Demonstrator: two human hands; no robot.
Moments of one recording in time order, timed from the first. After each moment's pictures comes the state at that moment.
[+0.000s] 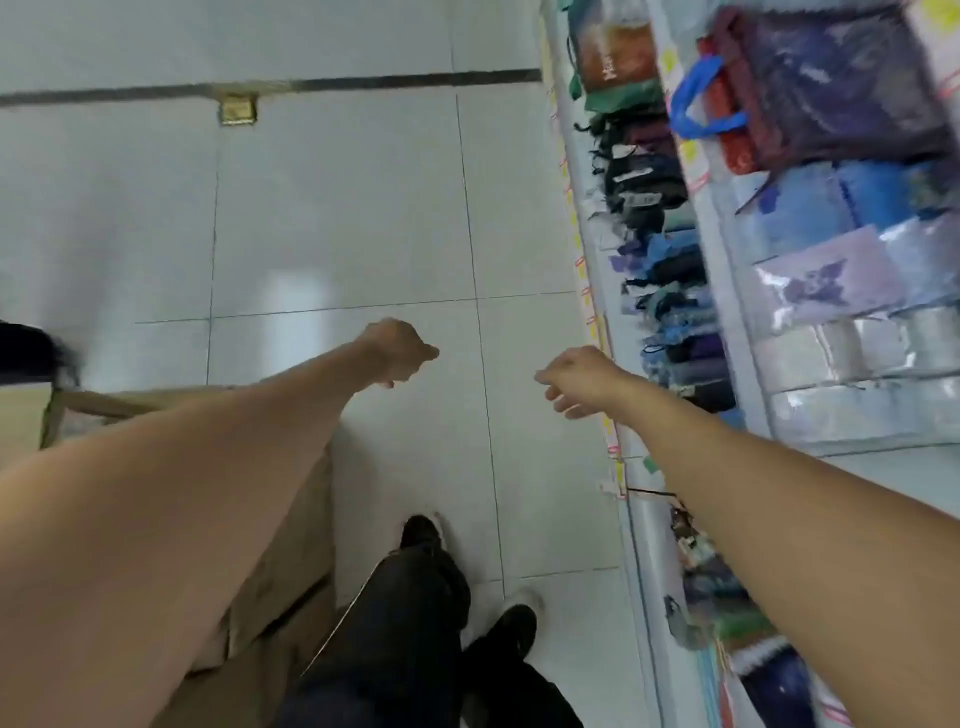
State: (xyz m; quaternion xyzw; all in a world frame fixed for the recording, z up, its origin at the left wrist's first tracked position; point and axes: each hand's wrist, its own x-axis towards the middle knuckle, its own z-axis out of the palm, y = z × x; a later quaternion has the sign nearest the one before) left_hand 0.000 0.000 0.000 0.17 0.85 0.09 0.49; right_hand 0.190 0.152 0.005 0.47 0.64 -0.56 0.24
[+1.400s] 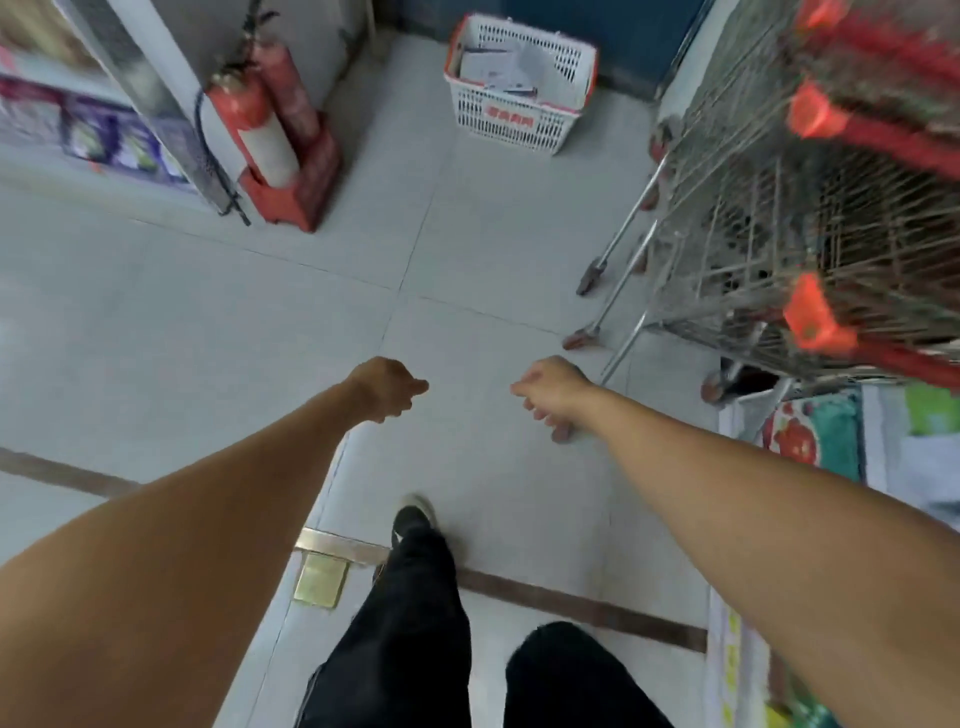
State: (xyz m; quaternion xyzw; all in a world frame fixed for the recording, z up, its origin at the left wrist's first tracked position) left_hand -1.438 0.526 0.024 0.01 0.85 0.25 0.47; right_hand -1.347 0.736 0.022 0.34 0.78 -0.42 0.31
